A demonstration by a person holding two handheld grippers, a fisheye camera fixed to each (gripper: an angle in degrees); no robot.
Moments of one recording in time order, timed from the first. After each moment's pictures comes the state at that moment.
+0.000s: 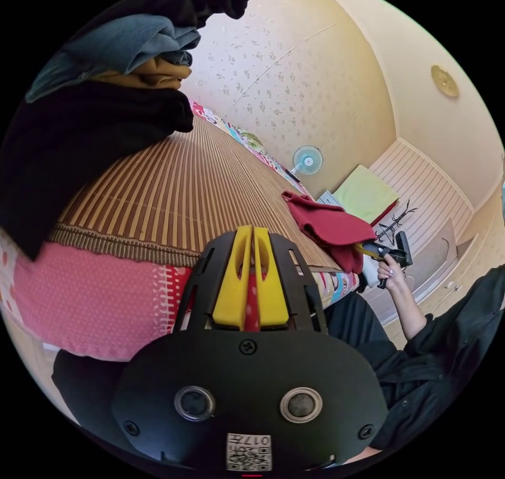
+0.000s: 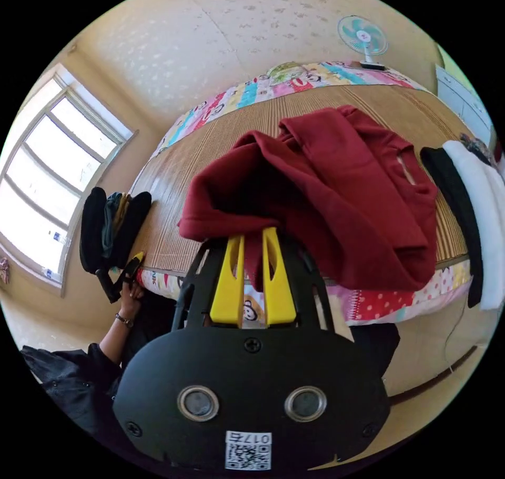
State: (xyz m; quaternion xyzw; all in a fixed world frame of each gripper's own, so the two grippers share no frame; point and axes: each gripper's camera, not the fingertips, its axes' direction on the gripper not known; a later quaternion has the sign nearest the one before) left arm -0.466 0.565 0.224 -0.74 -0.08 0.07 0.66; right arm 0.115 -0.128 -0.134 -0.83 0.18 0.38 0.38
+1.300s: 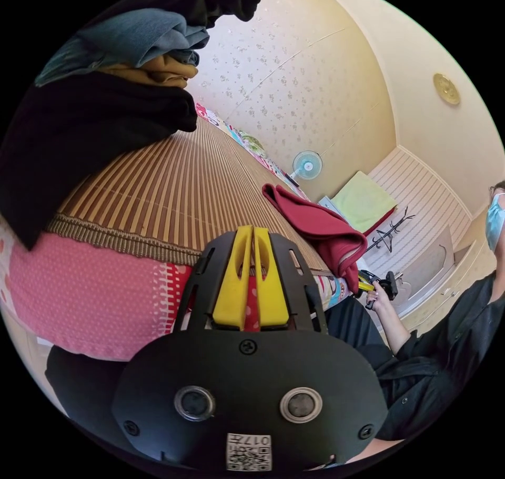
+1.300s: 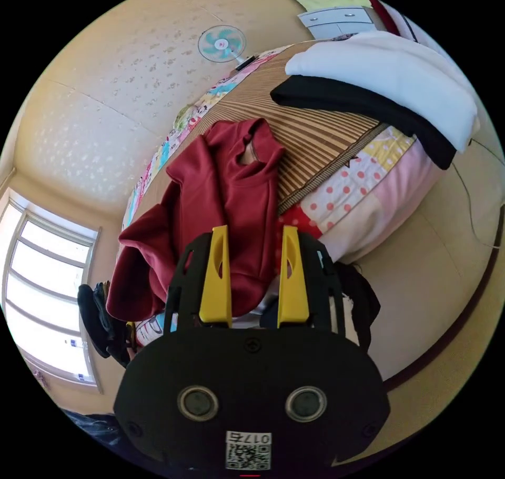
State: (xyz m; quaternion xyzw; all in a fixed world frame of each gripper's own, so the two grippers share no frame) left arm -0.484 0.572 0.238 -0.74 -0.08 0.05 0.67; right arm 0.204 -0.127 -0.287 -0.75 0.40 0.43 0.32
